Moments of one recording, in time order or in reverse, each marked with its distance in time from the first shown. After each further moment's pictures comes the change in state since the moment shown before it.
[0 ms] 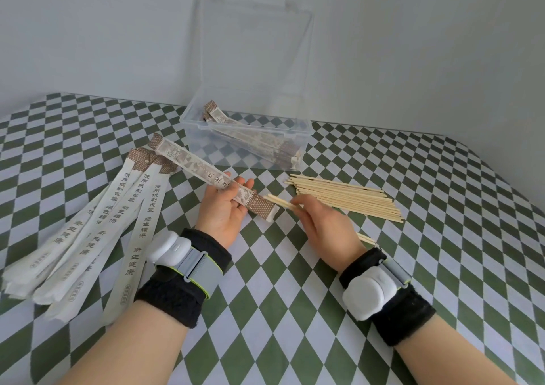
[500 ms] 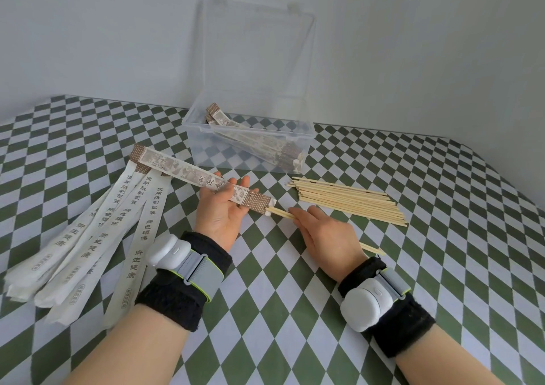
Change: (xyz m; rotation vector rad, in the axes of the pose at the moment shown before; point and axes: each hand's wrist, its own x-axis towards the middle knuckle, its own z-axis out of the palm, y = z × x) left_hand 0.000 0.002 -0.002 -0.146 -0.019 0.086; right_hand -0.005 0.007 0.013 -0.231 -0.033 -0.020
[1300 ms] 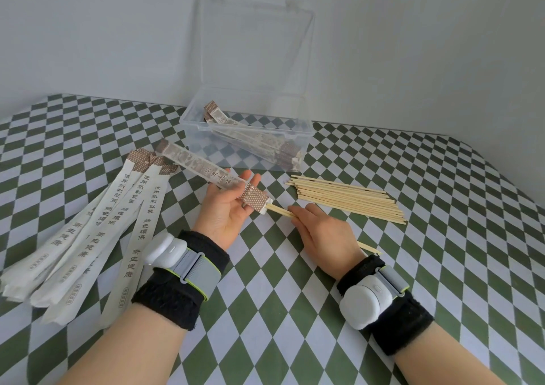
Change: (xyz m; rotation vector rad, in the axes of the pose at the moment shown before) left_hand -0.002 -0.001 0.002 0.056 -0.121 -0.094; right_hand 0.001 0.000 0.000 0.040 -0.051 0.028
